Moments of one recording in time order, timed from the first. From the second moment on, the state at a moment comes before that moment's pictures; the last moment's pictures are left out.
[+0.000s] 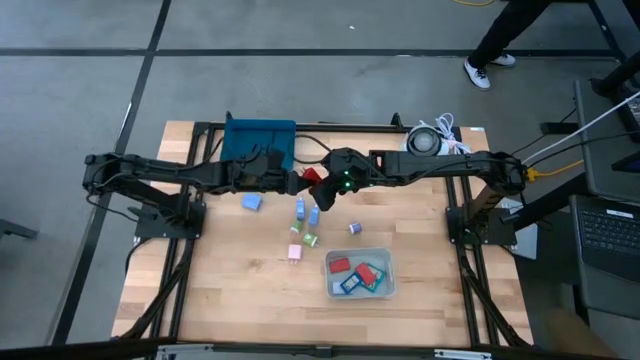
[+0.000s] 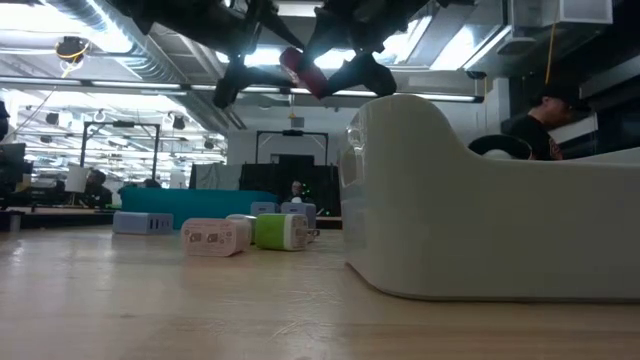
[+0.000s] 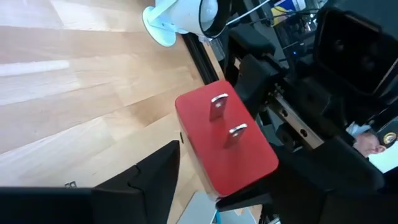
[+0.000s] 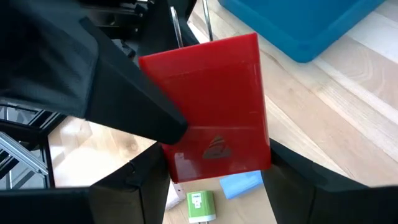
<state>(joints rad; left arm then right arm) 0.12 1.24 0.78 0.14 -0.10 -1.08 -0.05 1.71 1.44 -0.46 0.04 0.67</state>
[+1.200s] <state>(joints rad) 0.14 1.19 0.78 -0.02 -0.19 -1.09 -0.04 1.71 1.44 -0.50 0.06 0.72</state>
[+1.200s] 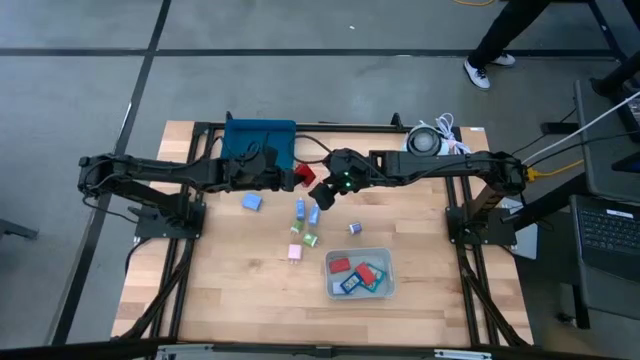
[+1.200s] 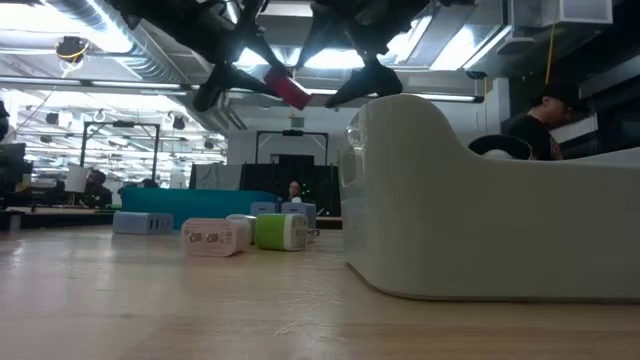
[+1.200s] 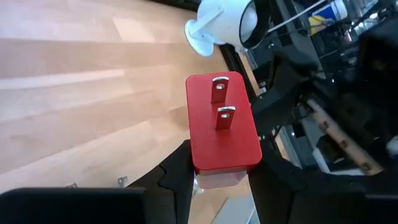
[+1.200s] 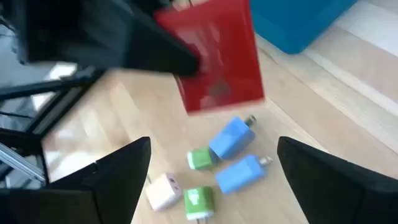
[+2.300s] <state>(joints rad) 0.88 1.06 0.78 -0.60 -0.16 -0.68 -0.03 1.71 1.44 -0.60 0.06 0.72</state>
